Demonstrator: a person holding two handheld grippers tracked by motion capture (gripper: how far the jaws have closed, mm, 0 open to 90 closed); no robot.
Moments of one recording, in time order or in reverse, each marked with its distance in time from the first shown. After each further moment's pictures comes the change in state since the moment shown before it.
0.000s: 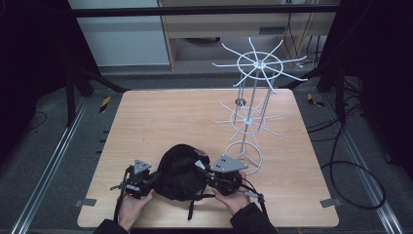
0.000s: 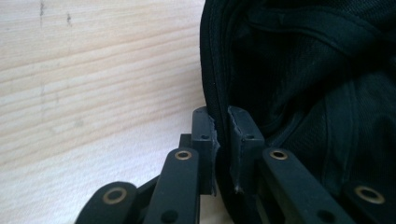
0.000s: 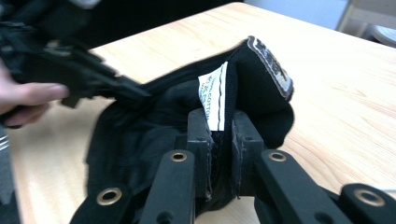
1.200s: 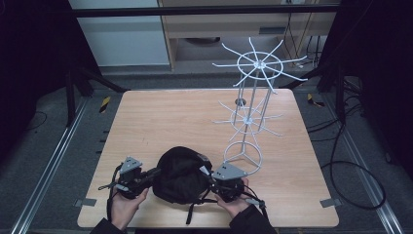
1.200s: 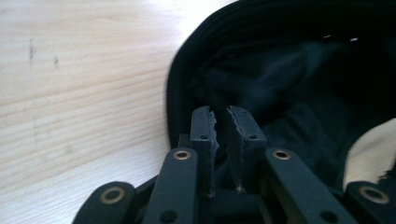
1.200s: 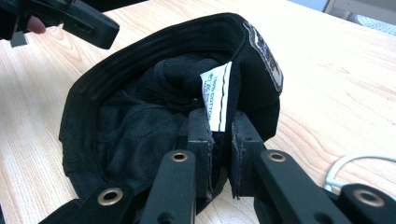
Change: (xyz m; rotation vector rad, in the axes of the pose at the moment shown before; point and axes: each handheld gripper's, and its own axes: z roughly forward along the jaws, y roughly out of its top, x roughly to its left) left arm -0.002 0.016 -0.042 -0.105 -0.152 -0.010; right arm 0.006 -0.018 -0.004 0.057 -0.069 -0.026
